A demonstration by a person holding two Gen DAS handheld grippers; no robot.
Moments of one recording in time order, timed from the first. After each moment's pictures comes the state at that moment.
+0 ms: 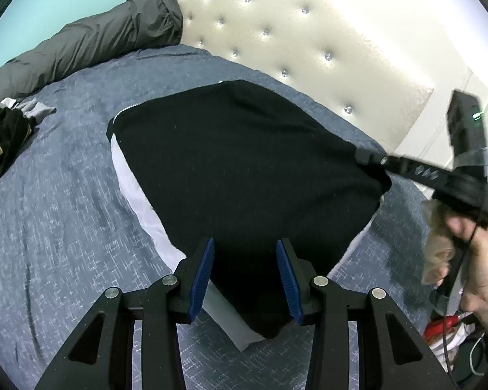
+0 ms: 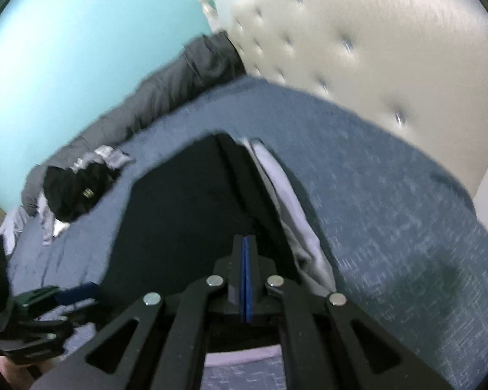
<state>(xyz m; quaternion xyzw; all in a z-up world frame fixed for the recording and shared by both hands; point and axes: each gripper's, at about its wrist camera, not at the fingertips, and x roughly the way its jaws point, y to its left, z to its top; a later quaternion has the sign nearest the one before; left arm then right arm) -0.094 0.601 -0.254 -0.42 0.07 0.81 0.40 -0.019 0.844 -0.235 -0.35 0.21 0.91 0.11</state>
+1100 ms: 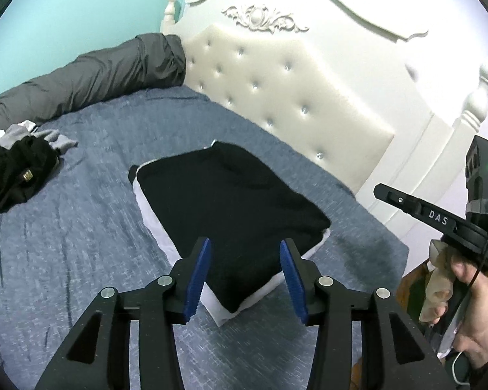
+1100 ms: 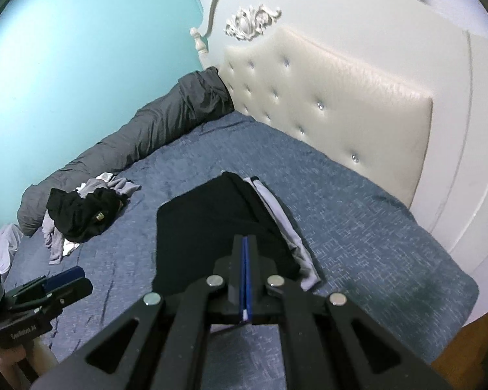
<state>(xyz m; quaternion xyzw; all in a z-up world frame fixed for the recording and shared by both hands) -0.042 0.552 -0.131 -0.37 0.04 0.84 0.40 0.068 0.781 -0.114 -0.29 0.20 0.92 0.15</state>
